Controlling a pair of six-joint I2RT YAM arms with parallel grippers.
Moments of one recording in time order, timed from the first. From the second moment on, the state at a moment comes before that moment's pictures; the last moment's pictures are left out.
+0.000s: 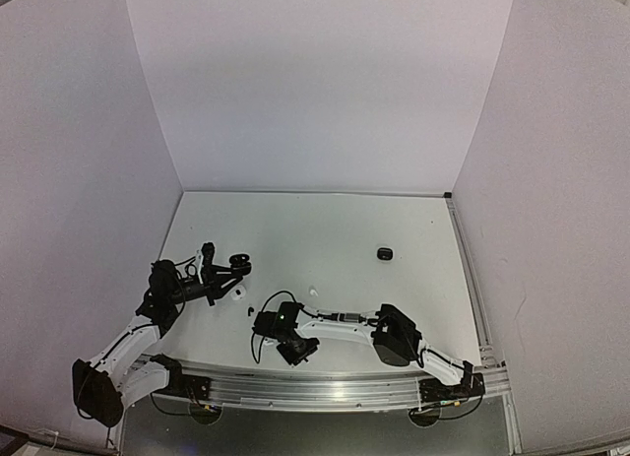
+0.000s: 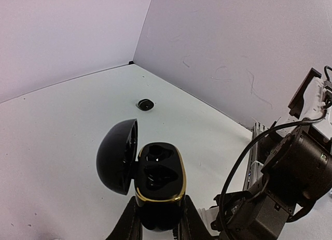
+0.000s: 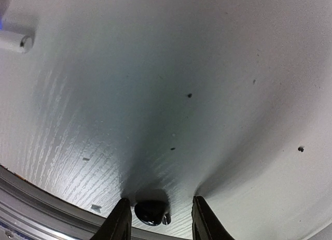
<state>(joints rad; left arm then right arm) -0.32 0.92 0.49 0.26 0.82 -0.18 1.30 2.49 2.15 -1.32 -0.02 0.63</state>
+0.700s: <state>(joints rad) -0.32 0.92 0.51 0.25 0.82 -0.17 1.30 2.49 2.15 -1.31 -0.05 0.46</state>
